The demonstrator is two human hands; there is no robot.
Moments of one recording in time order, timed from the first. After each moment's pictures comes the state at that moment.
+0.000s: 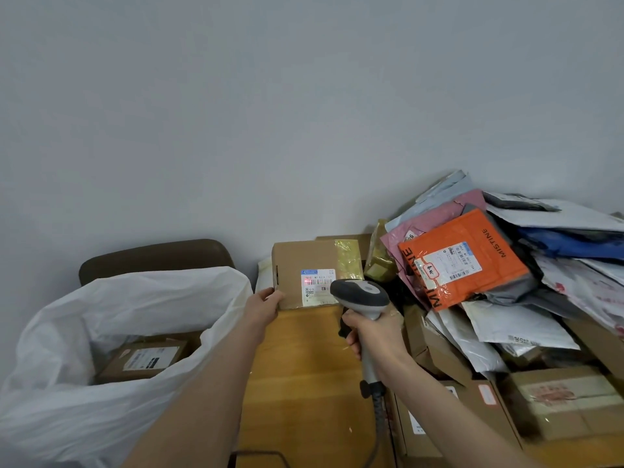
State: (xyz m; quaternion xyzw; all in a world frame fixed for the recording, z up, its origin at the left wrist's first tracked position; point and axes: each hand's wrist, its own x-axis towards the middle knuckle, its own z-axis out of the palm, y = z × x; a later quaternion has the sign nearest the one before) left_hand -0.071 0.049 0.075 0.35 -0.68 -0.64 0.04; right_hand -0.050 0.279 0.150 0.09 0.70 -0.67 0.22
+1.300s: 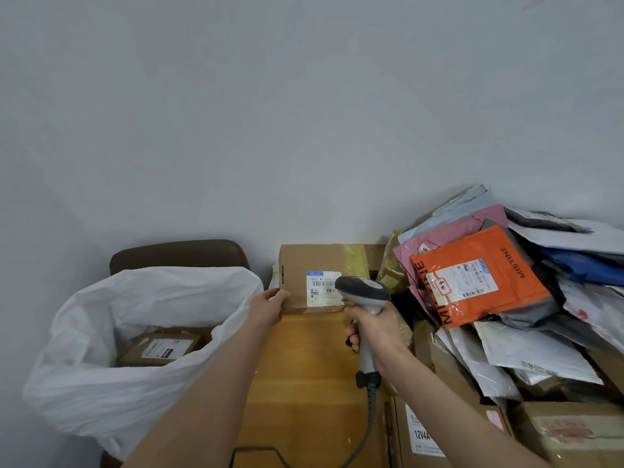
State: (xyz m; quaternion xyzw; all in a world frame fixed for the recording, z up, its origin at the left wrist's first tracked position) left_hand -0.064 0.060 0.093 0.37 -0.69 -0.62 0.10; right_hand -0.072 0.278 0.156 0.06 0.68 -0.69 0.25
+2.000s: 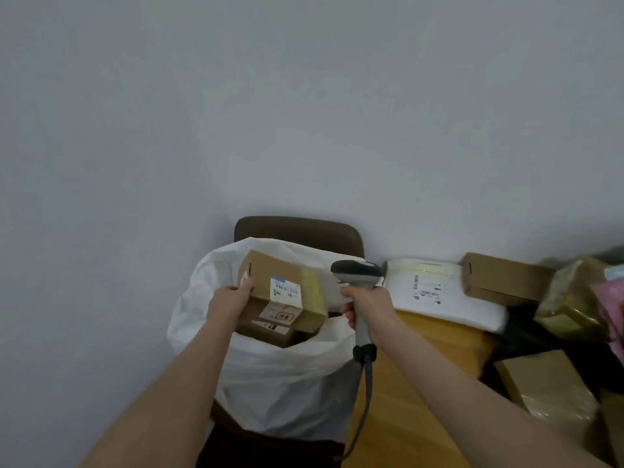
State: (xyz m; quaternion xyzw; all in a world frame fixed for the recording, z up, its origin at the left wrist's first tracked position) left_hand 0.097 -0.198 0.095 0.60 -0.64 -0.45 0.18; right_hand -0.053 0.019 0.132 -0.02 0.67 -0.62 0.40
